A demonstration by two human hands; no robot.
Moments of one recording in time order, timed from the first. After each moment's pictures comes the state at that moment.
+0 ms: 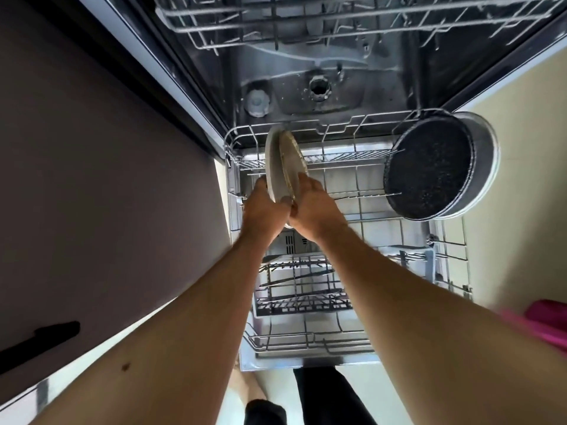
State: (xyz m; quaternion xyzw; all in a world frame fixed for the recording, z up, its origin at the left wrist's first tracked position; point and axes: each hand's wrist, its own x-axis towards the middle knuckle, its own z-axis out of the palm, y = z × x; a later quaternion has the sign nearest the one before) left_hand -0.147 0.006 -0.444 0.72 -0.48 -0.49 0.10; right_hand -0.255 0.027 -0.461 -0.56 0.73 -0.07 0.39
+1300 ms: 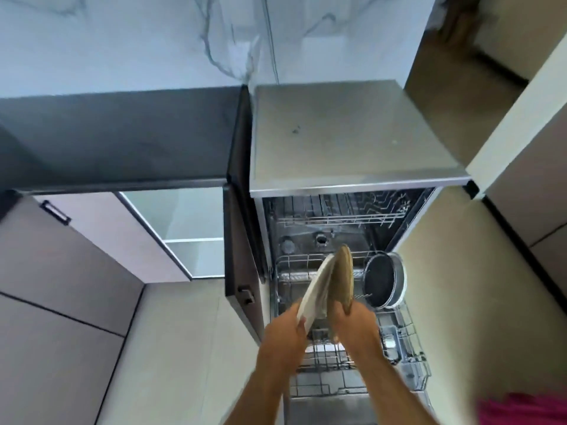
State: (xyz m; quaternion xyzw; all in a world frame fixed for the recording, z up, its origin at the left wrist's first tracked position) left_hand -0.043 0.216 -0.075 0.60 -0.69 -0.37 0.15; right_hand -0.189 0.233 -0.073 -0.37 0.79 -0.31 0.38
